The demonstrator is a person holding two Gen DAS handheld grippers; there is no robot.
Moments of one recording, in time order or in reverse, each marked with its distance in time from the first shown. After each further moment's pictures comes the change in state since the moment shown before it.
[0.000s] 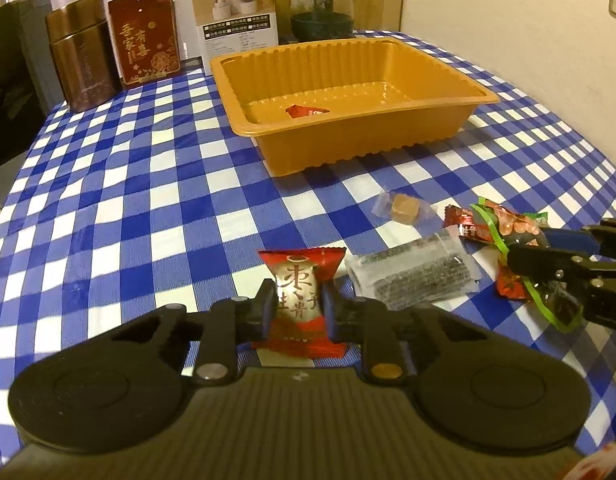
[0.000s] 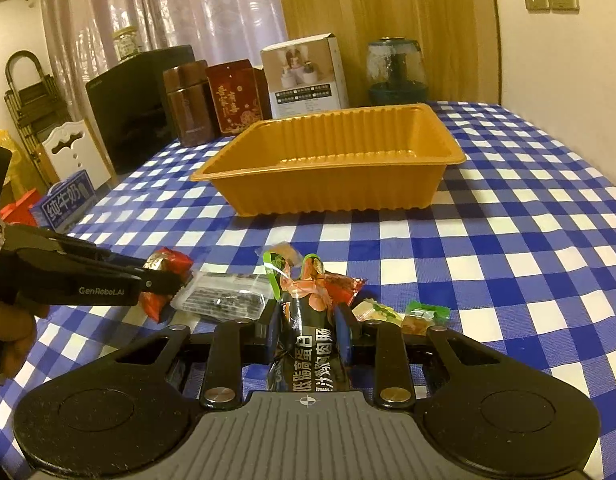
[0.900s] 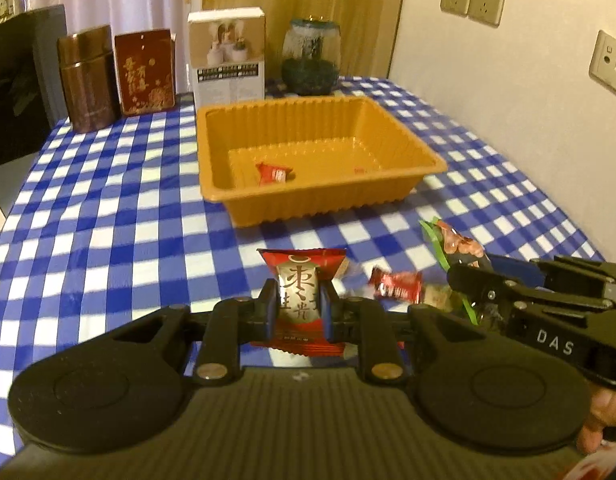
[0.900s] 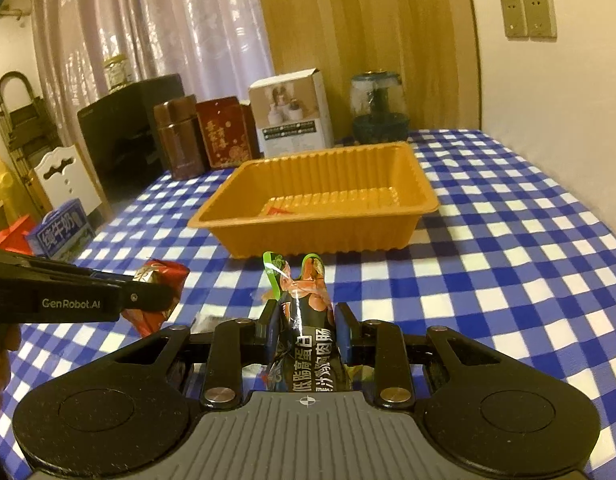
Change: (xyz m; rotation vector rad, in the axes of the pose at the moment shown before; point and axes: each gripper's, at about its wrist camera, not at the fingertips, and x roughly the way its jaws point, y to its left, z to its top) left arm -0.056 -0.034 0.034 -0.085 -0.083 -0.039; right arm -0.033 0.000 0.030 0.022 -0.072 -0.044
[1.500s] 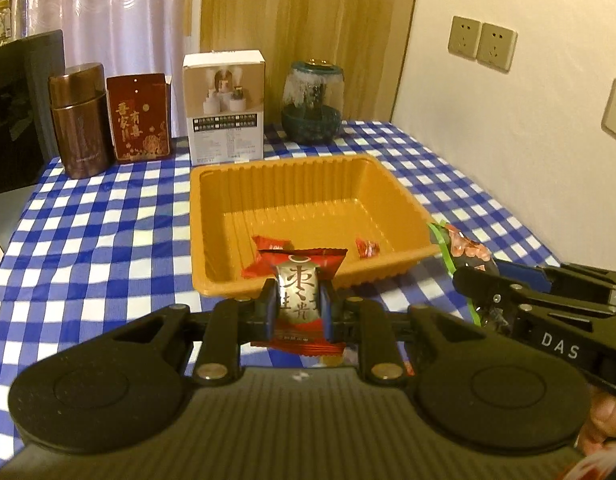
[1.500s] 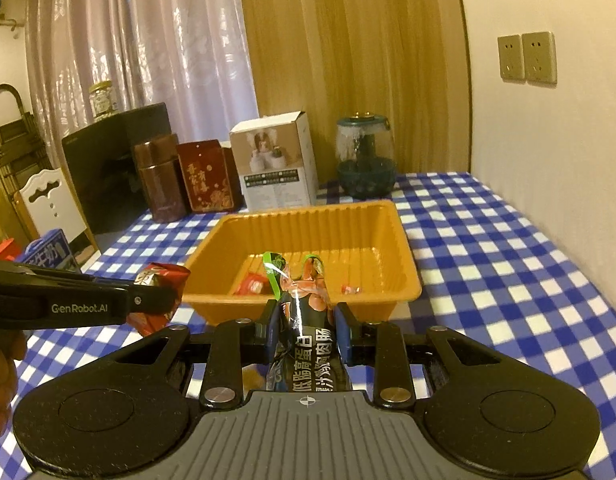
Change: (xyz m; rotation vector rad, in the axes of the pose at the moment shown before) left arm 0.018 0.003 0.059 -0.024 -0.085 -0.007; right arm 0.018 -0.013 0.058 -0.011 -0.065 -0.036
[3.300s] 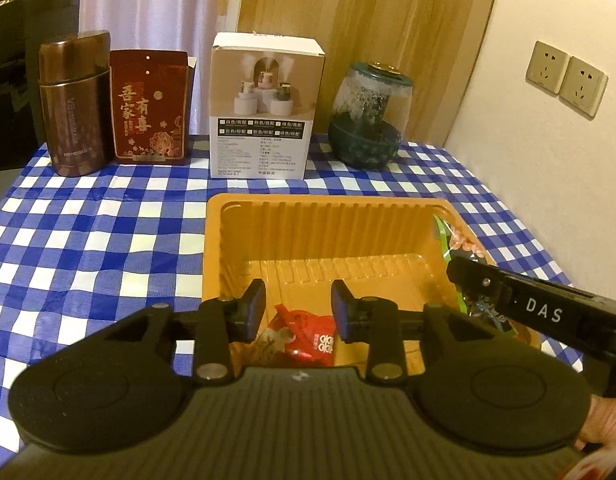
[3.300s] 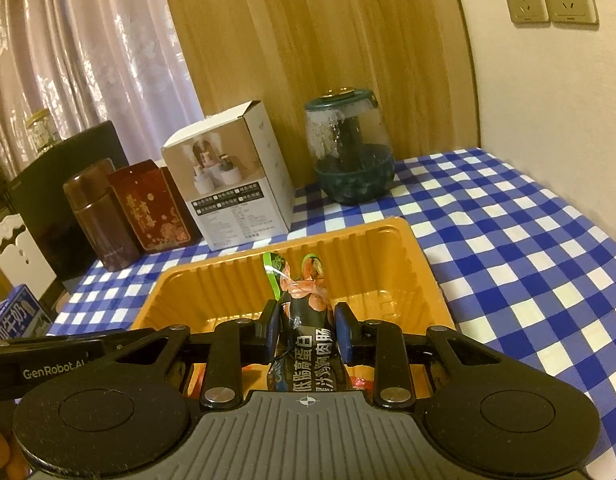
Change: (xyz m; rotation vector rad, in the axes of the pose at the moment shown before) left arm 0.111 0.052 0.054 -0.127 0.007 0.033; right arm 0.146 -0.037 0.056 0.162 0.037 -0.009
